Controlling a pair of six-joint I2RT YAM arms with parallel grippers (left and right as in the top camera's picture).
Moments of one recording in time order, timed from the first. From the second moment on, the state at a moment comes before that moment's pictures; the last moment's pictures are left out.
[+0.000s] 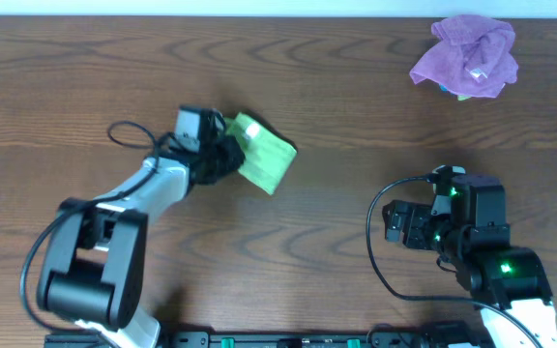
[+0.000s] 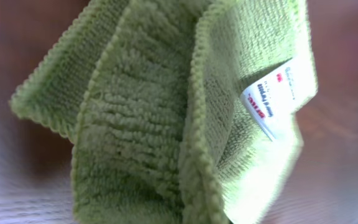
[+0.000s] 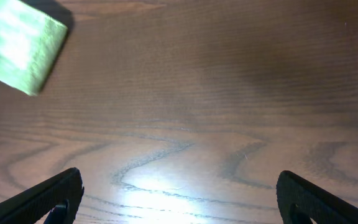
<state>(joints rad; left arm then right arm) -0.23 1.76 0.95 -0.18 0.37 -0.64 0.11 0.86 0.74 -0.87 -0.11 0.26</state>
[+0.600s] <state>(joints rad) 0.03 1.70 1.21 -0.24 0.17 -0.53 0.11 0.86 0.74 -0.87 -0.12 0.26</state>
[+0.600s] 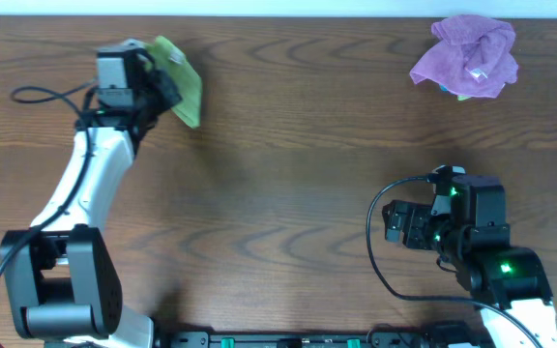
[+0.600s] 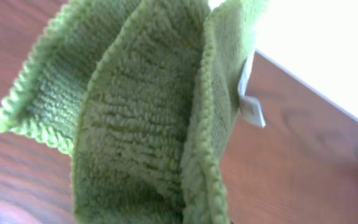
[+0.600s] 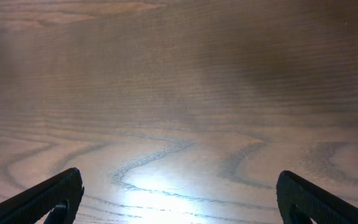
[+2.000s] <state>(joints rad) 0.22 2.11 1.42 -0.03 0.13 -0.53 0.11 0.86 0.74 -0.87 -0.12 0.26</state>
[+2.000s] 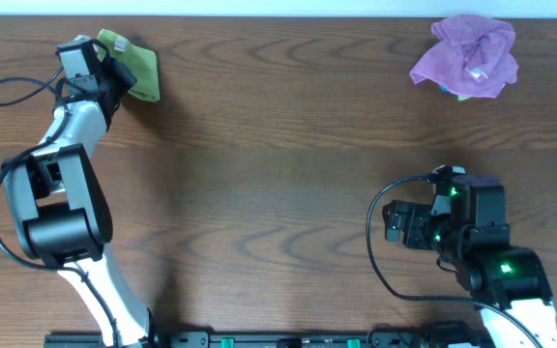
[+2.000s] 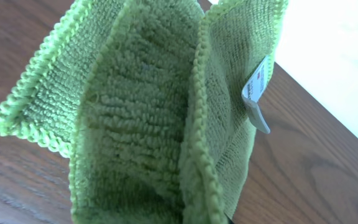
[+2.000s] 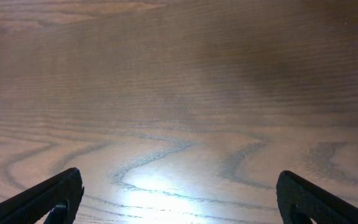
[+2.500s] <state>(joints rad) 0.24 2.11 1.42 -0.08 0.12 -0.52 0.11 0.86 0.74 -0.87 -0.12 0.26</state>
